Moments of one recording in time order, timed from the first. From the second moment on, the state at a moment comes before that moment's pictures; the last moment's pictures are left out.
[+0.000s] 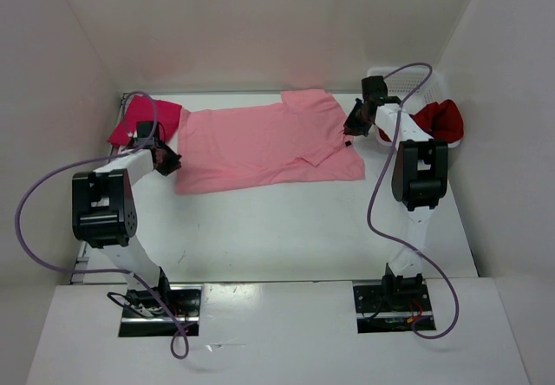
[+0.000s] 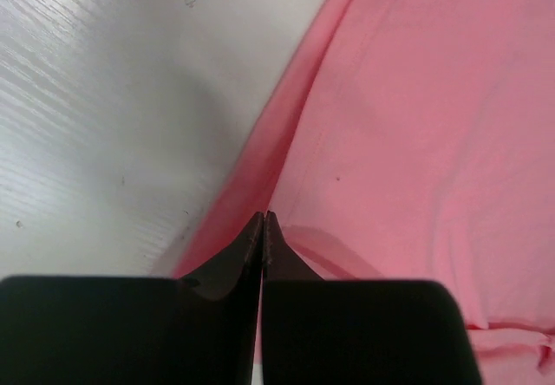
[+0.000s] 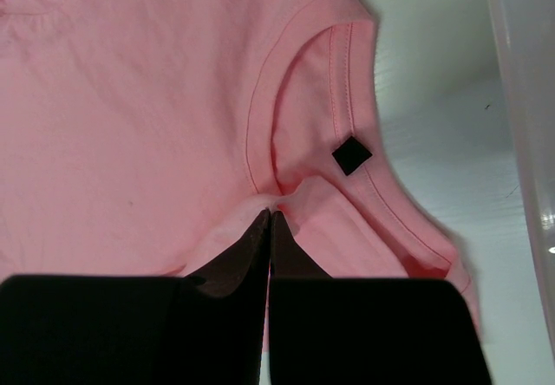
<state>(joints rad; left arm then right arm) 0.13 1.78 1.07 -0.23 0.01 -0.72 0.06 2.12 1.74 -0.58 -0.08 0.60</state>
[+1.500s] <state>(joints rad) 0.16 1.57 1.02 -0.19 0.02 -0.82 0.06 2.16 1.90 -0.62 -0.07 0.60</state>
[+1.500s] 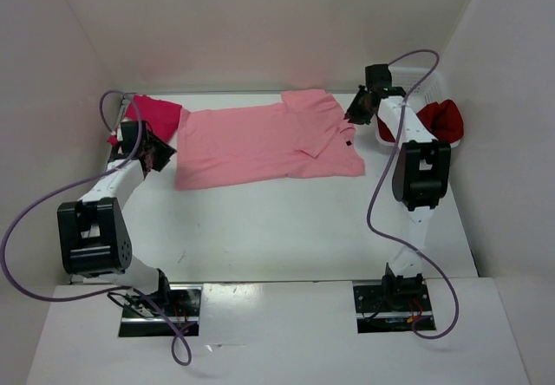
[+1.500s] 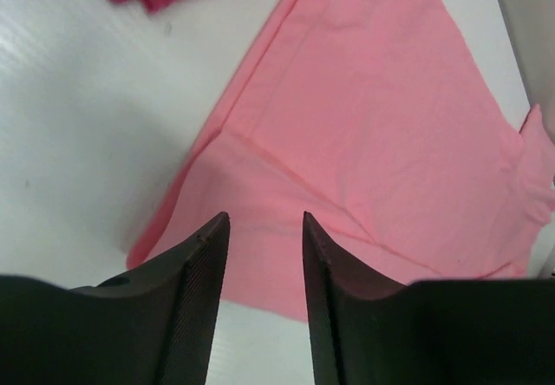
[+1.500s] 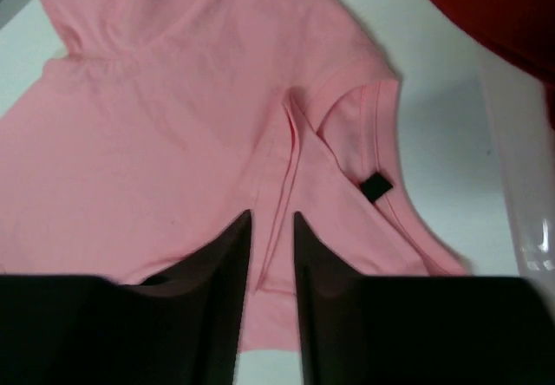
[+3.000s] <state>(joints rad) 0.19 1.62 0.76 -0.07 0.08 -0.95 -0.04 1.81 1.09 -0.26 -0.07 0.74</state>
